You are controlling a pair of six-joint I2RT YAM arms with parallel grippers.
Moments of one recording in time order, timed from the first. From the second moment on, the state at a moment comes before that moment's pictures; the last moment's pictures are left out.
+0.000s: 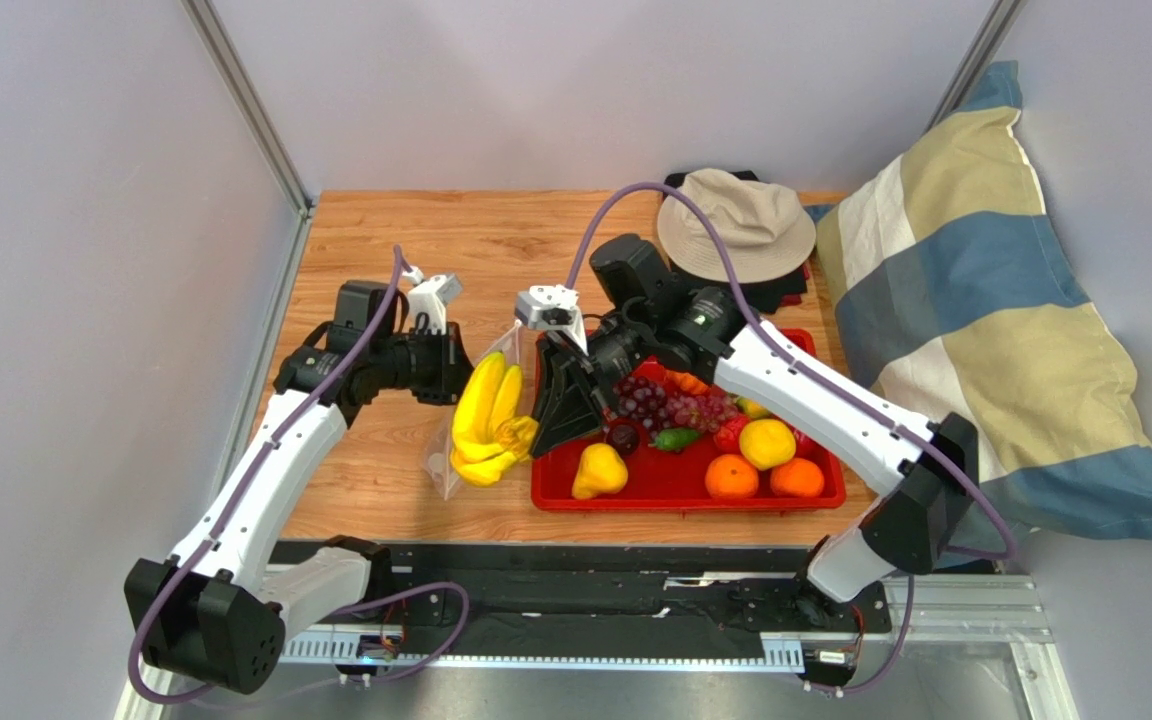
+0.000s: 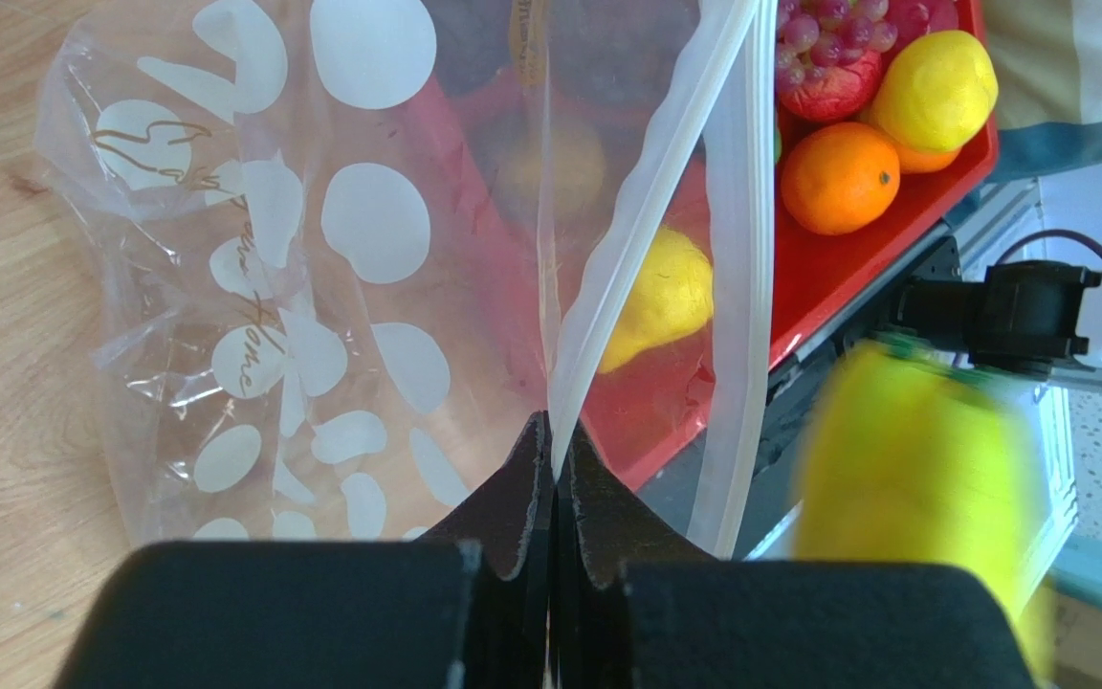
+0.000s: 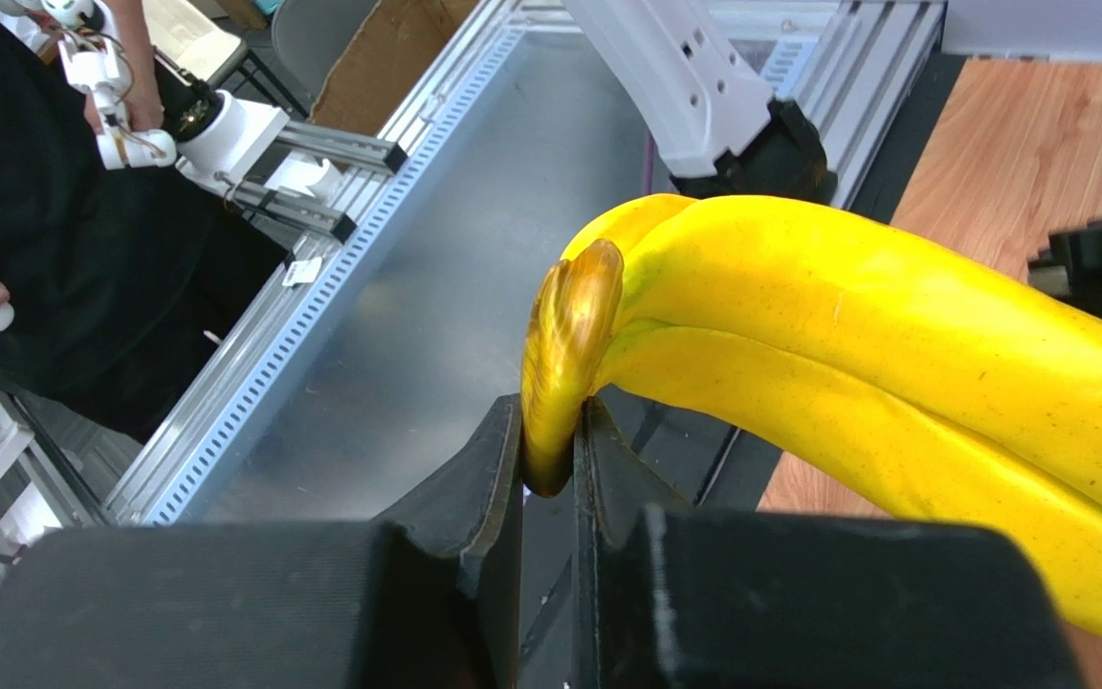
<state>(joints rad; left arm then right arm) -0.25 1.07 0.98 -0.72 0.59 -0.23 0.85 1.54 1.53 -0.55 -1.31 -0.19</state>
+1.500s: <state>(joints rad) -0.22 1.14 0.98 -0.72 0.85 -0.11 0.85 1.90 1.99 -1.44 -1.08 -1.06</state>
